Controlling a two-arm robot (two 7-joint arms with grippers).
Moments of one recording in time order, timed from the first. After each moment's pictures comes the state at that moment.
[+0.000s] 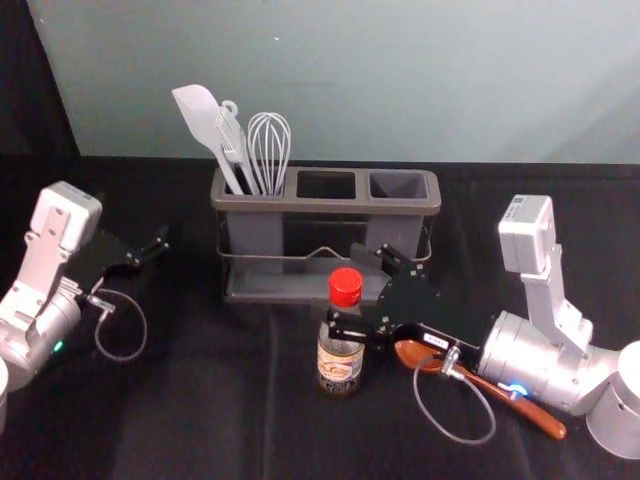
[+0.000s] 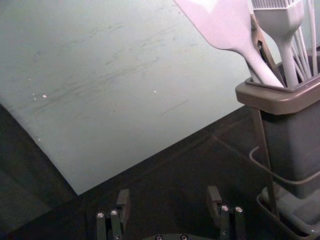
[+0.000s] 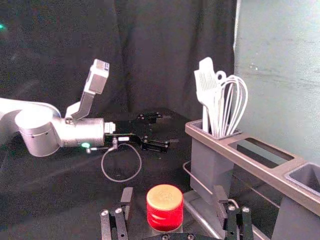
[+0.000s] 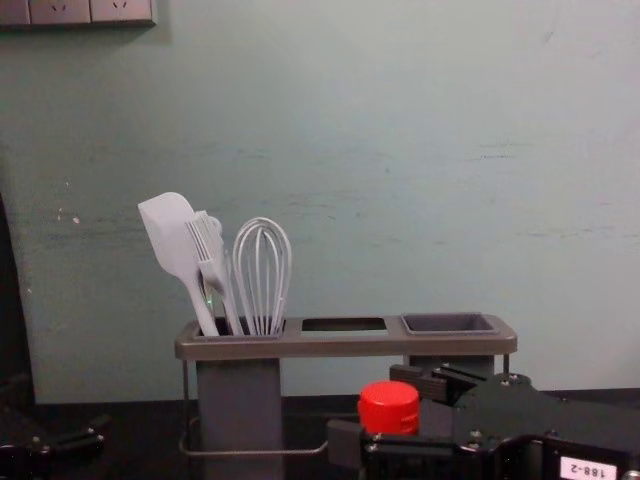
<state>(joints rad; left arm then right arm) -0.20 0.60 0.45 -1.41 -0.25 -0.12 0.03 0.19 0.52 -0.50 -1.63 0.47 -0.04 0.58</state>
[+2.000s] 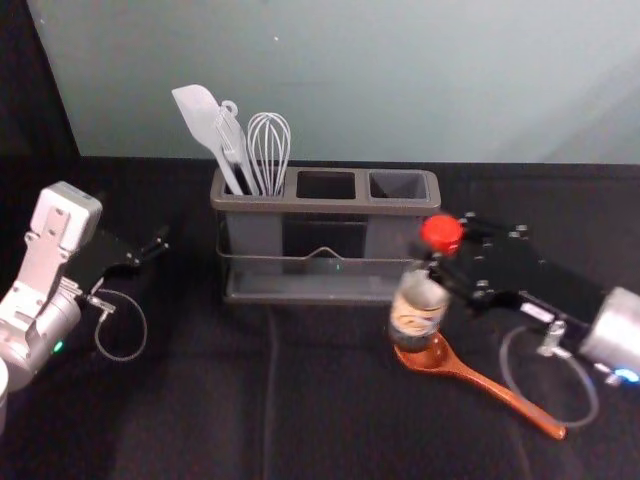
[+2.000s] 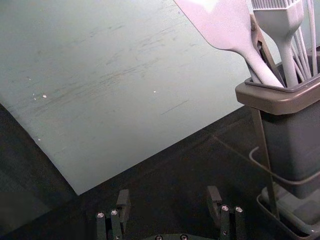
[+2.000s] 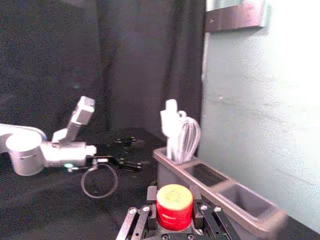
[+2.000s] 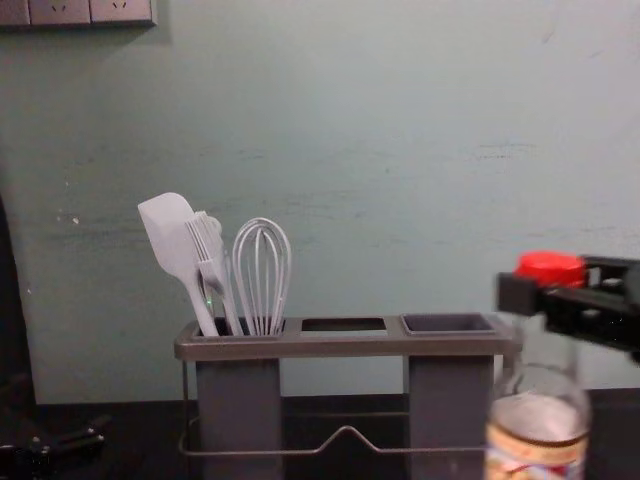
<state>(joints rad) -0.20 0.60 0.45 -1.41 -0.25 -0.12 0.03 0.04 0.68 -0.30 -1.83 0.56 -0.06 0.54</state>
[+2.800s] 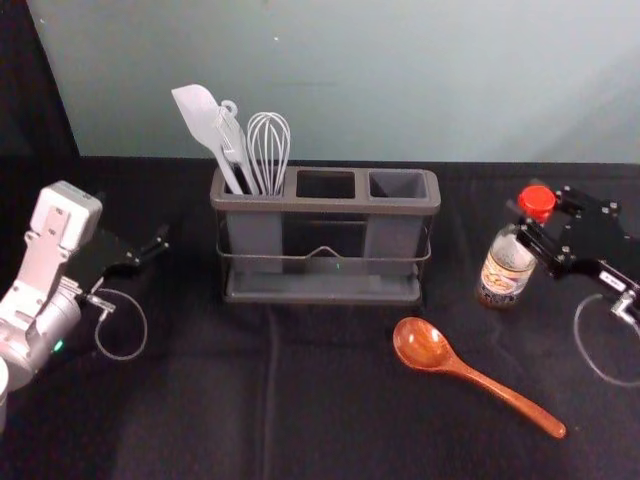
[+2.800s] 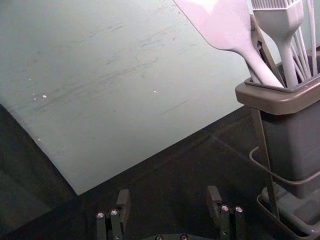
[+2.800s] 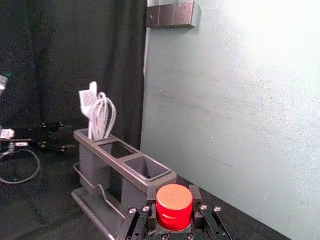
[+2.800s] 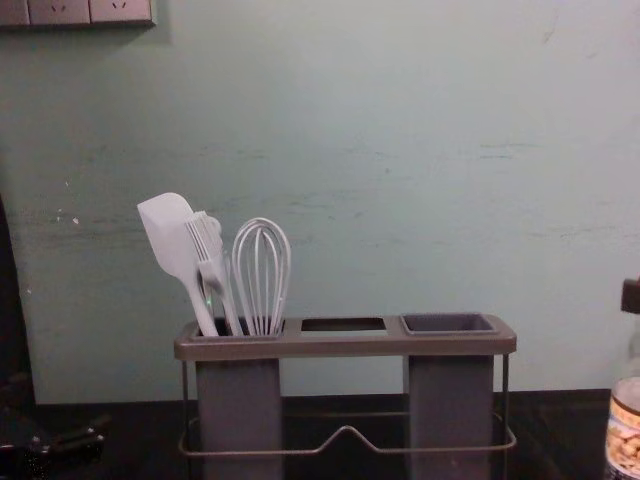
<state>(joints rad) -0.20 0.60 0.45 -1.41 -0.25 -0.12 0.03 0.05 0.67 -0.17 -1.64 0.53 -0.17 0.55</state>
